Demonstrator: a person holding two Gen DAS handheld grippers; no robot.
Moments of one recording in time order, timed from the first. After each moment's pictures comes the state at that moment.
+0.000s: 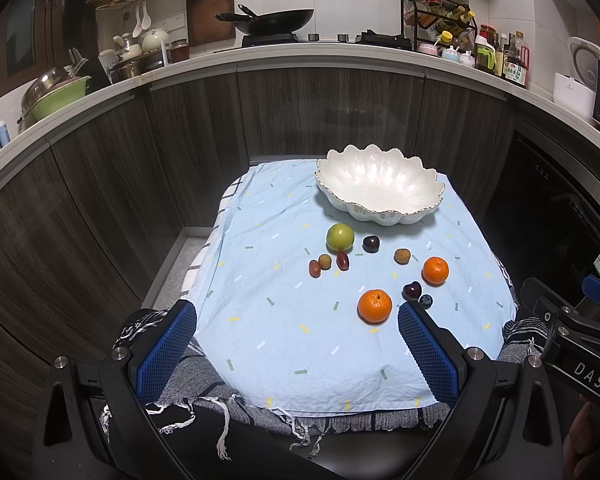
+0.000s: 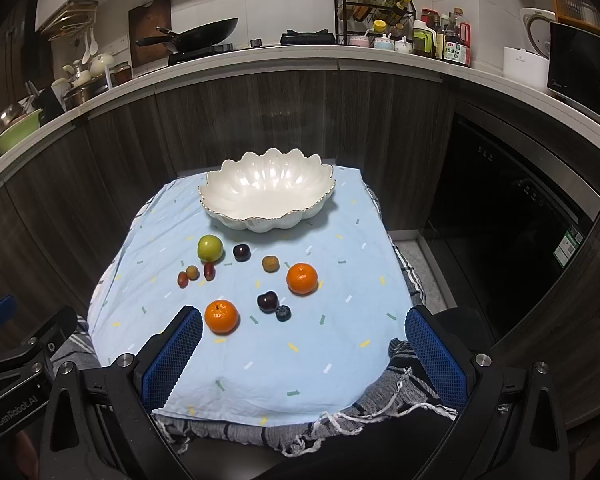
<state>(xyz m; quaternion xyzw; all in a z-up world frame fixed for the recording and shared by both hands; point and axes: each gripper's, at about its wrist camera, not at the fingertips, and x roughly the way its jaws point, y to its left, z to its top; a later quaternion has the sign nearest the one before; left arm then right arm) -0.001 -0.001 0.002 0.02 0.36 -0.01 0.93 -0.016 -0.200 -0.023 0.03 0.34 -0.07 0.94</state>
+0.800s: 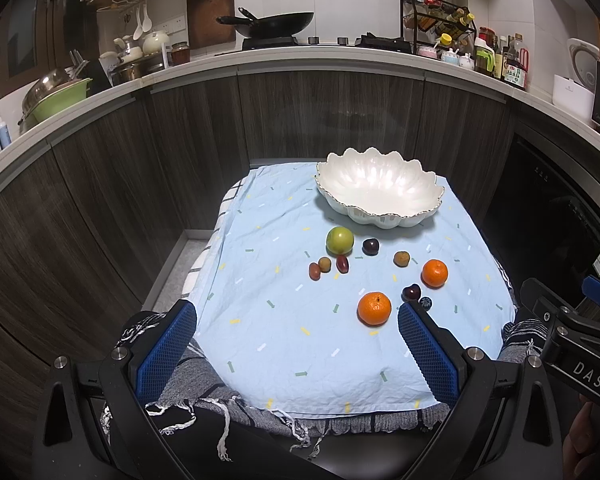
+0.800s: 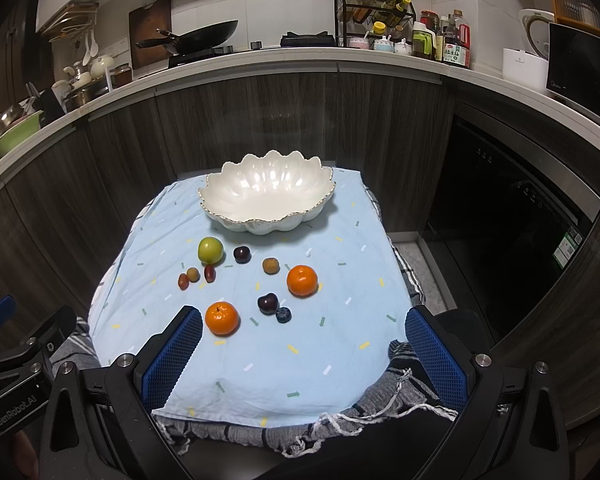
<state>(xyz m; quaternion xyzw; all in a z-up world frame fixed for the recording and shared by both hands) -0.001 0.000 0.005 0.02 0.36 -0.01 0.93 -0.016 -0.201 -0.021 0.03 0.34 -0.07 0.94</state>
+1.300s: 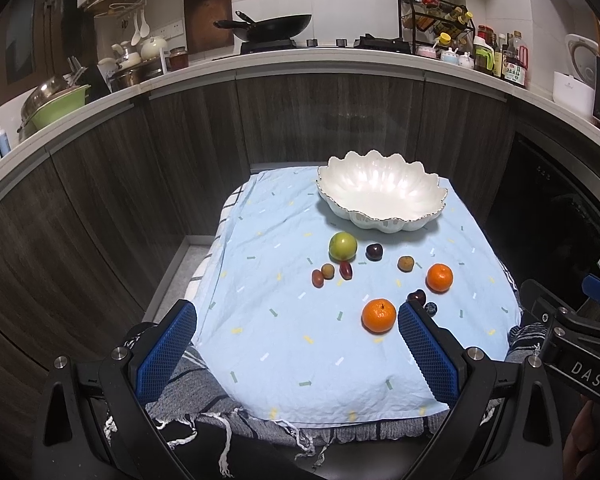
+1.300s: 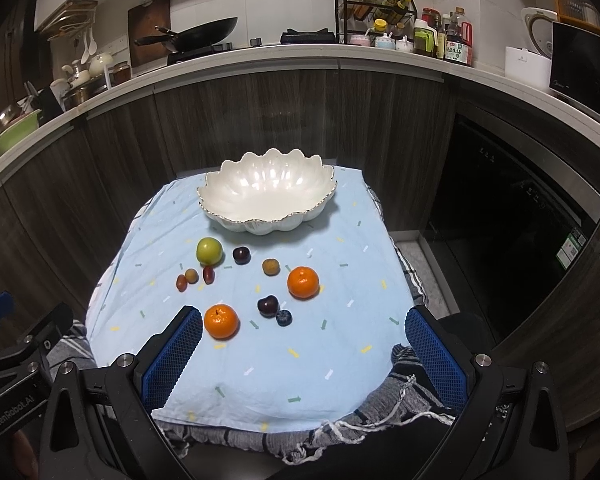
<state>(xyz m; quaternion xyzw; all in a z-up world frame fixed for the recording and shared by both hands) 0.009 -0.001 0.008 0.03 0.35 -0.01 0.94 -0.008 -0.199 -0.023 0.03 0.34 -0.07 0.94</state>
